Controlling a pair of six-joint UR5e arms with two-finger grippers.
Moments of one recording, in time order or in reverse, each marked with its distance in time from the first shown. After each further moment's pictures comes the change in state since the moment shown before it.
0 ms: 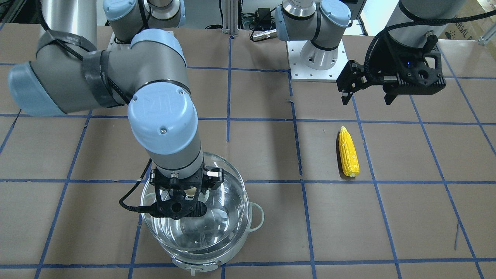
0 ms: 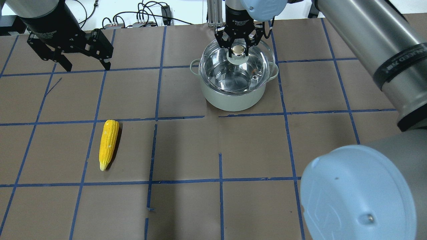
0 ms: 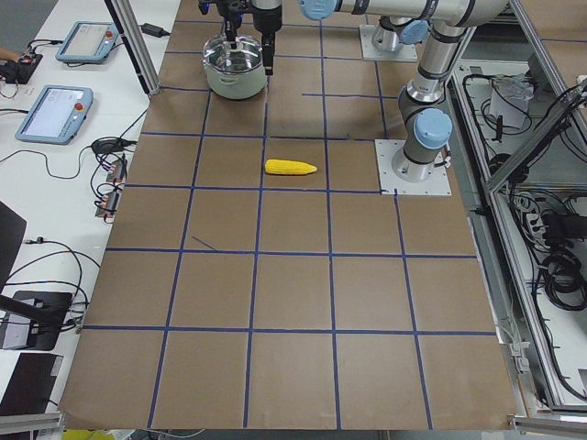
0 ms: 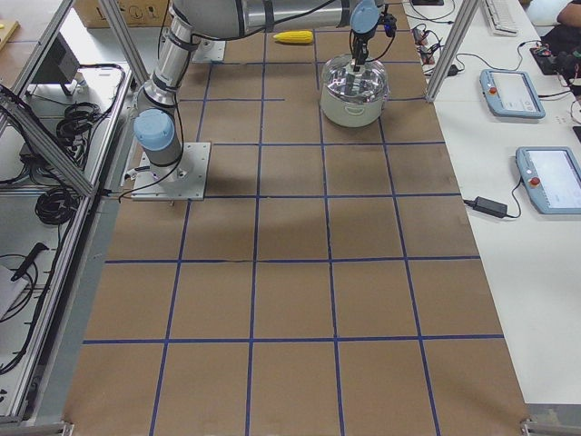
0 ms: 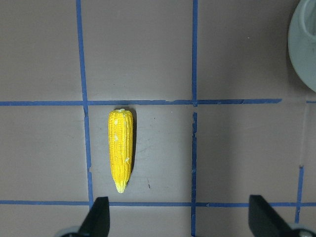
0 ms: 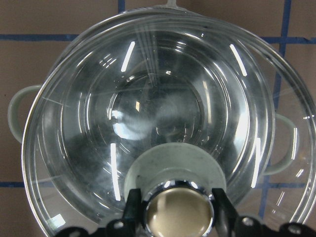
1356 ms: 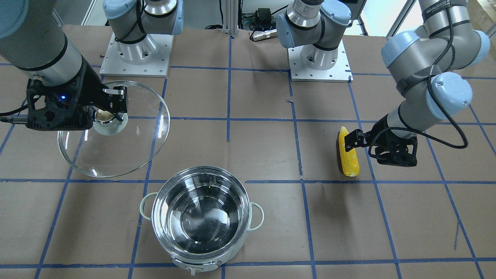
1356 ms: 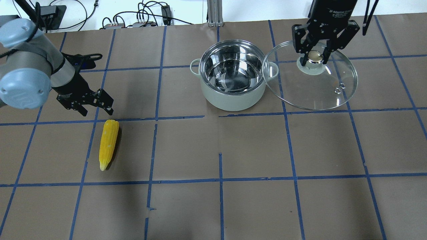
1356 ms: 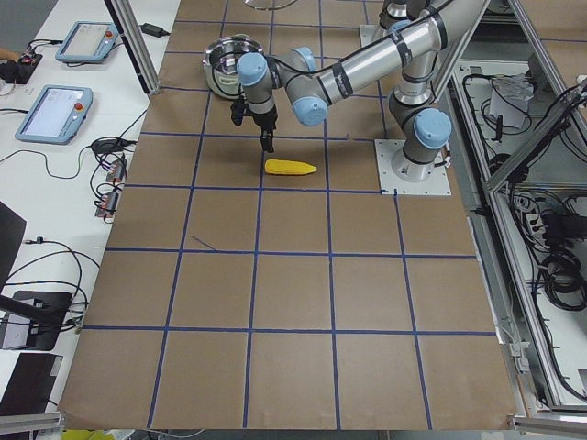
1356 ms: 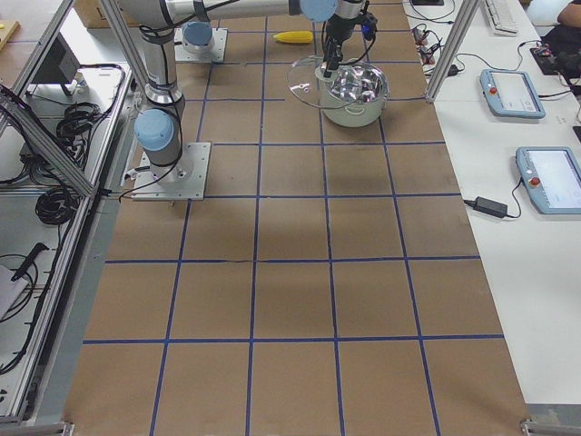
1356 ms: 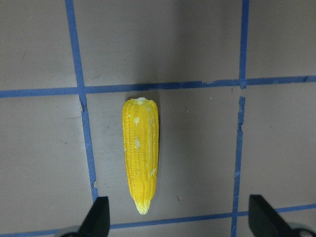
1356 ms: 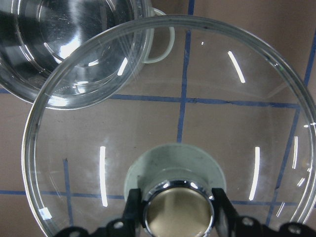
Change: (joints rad) left arm 0.227 -0.159 -0.451 0.469 -0.075 0.299; right arm -0.260 -0.352 0.260 0.213 -0.003 -0.270
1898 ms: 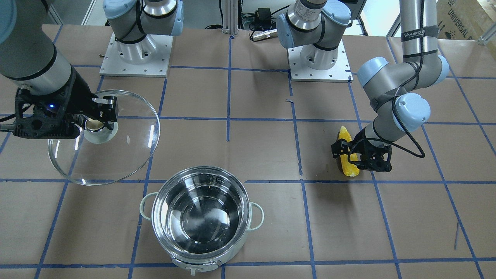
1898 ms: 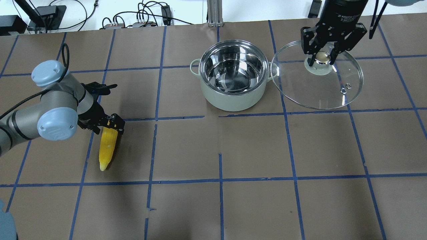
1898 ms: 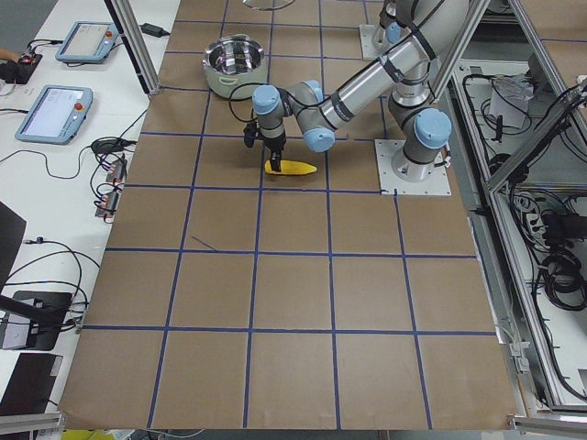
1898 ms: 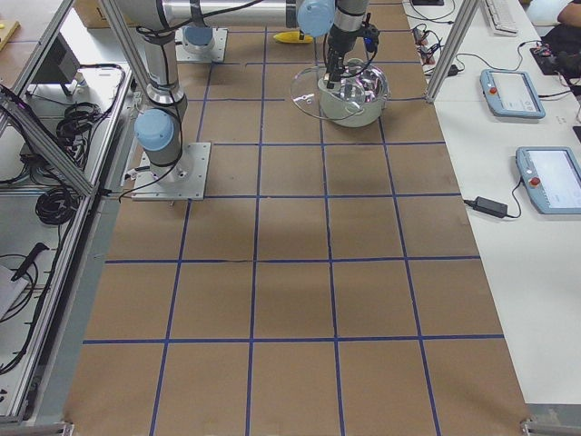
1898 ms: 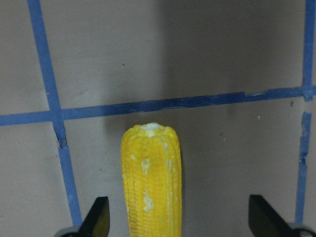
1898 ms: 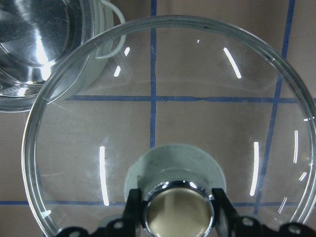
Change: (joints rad) left arm 0.013 -0.065 -0.174 0.250 0.028 0.027; right arm -0.021 0.006 0.029 -0.060 -0.021 -0.009
